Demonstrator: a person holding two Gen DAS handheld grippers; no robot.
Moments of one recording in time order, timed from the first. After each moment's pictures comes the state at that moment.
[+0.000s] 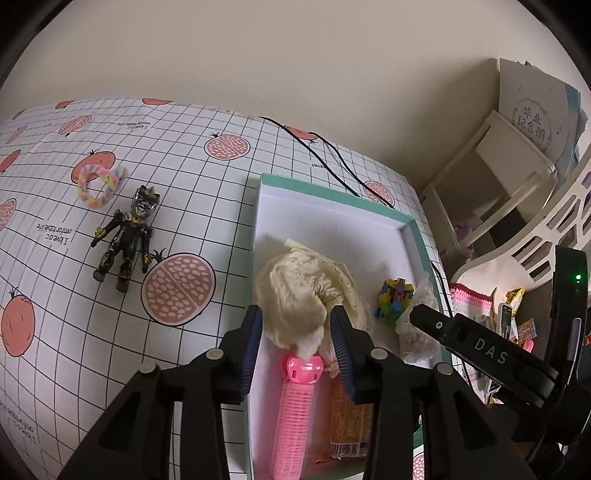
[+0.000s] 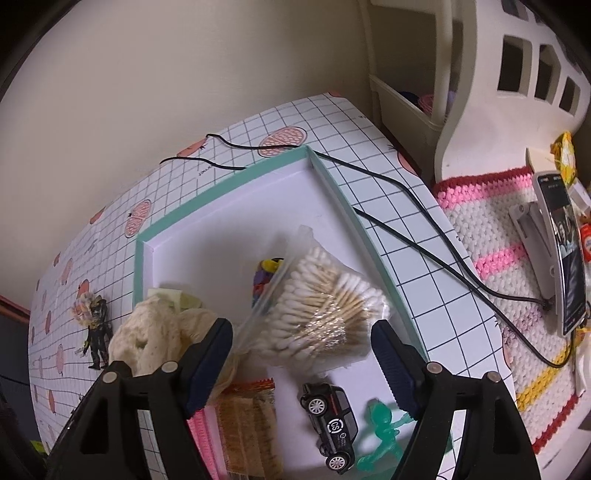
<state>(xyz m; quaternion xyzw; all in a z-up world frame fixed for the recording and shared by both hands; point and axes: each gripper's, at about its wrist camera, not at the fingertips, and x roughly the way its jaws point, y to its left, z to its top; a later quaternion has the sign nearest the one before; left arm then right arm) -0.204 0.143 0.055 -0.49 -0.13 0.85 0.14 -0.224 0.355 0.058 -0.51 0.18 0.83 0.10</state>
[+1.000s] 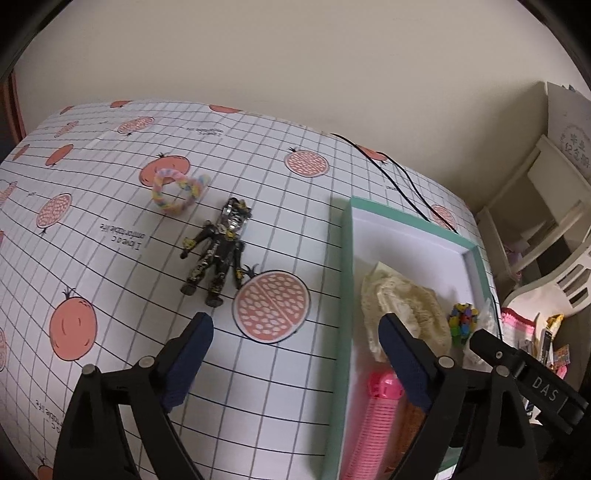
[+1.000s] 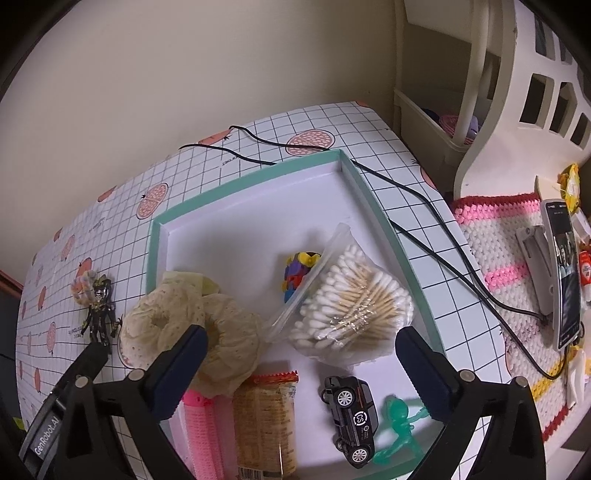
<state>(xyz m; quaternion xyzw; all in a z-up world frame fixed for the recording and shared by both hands) -0.210 0.091 0.051 -0.48 -0.11 0.87 0.04 -0.227 0.327 0.061 -0.51 0.14 0.84 0.08</state>
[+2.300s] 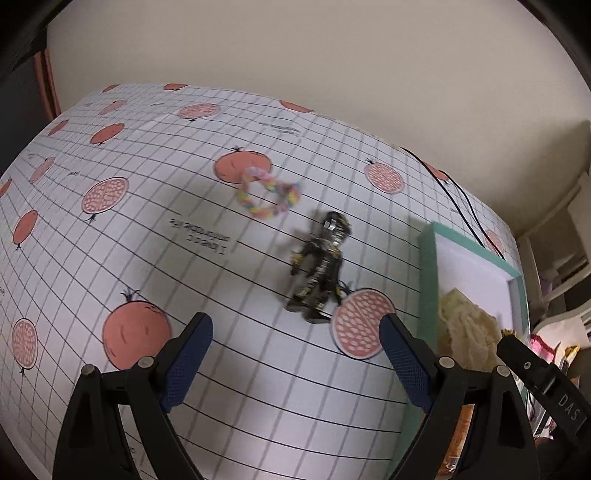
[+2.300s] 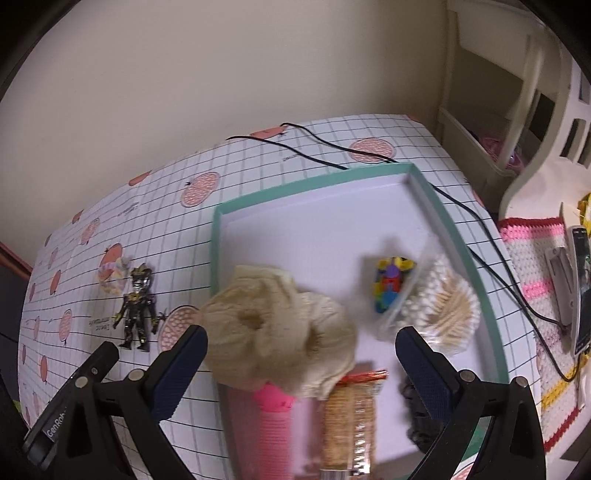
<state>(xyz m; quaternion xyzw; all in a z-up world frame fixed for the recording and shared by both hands) -0.223 0.019 0.046 -0.50 -0.13 0.86 -0.02 -0.242 0.253 0.071 -0.51 0.11 0.85 0.05</state>
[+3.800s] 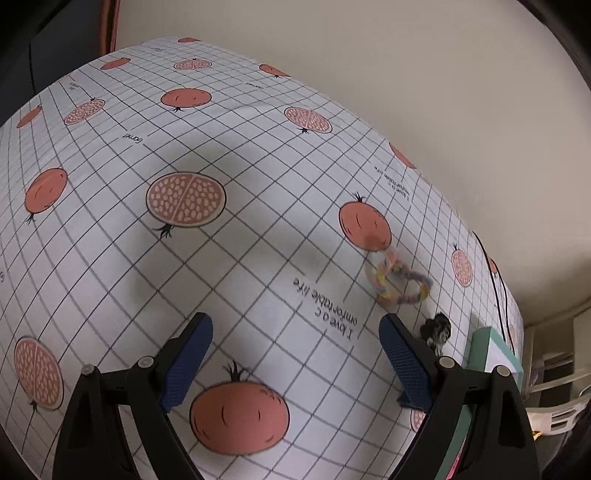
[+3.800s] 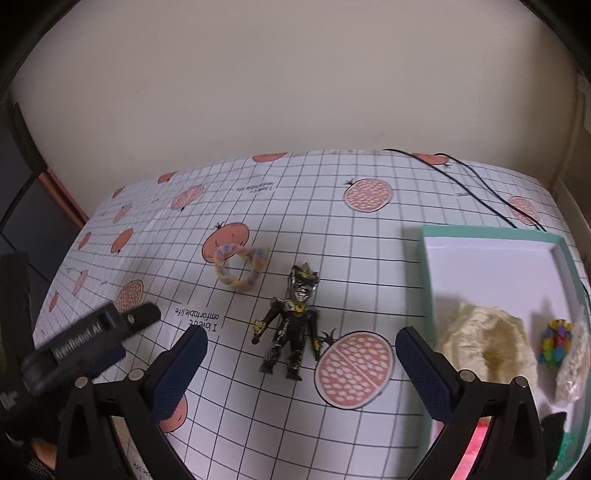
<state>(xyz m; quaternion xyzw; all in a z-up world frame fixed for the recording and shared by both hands) -0.258 -0.115 0.022 -0.49 -0.26 0.83 -0.08 -0.277 0.102 0.060 -0.46 0.05 0.88 -0.10</state>
